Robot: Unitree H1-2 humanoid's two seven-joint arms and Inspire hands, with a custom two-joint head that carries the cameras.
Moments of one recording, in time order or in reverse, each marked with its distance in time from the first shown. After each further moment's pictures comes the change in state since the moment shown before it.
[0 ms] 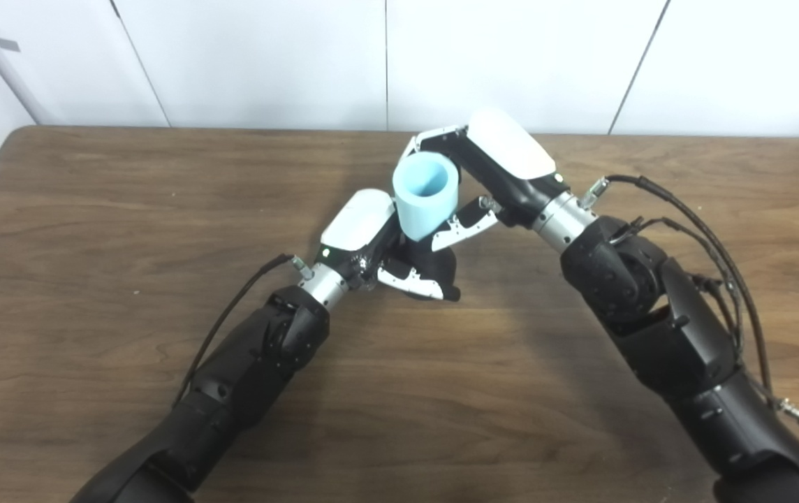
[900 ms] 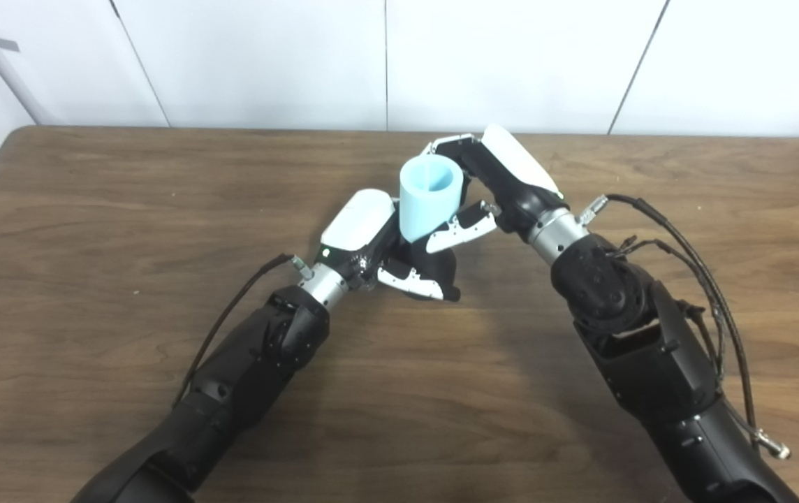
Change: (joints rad) left arm 0.001 0.000 0.002 0.000 0.000 -0.006 -0.007; right arm 0.050 0.042 -0.016 -0.057 0.038 0.174 0.034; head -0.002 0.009
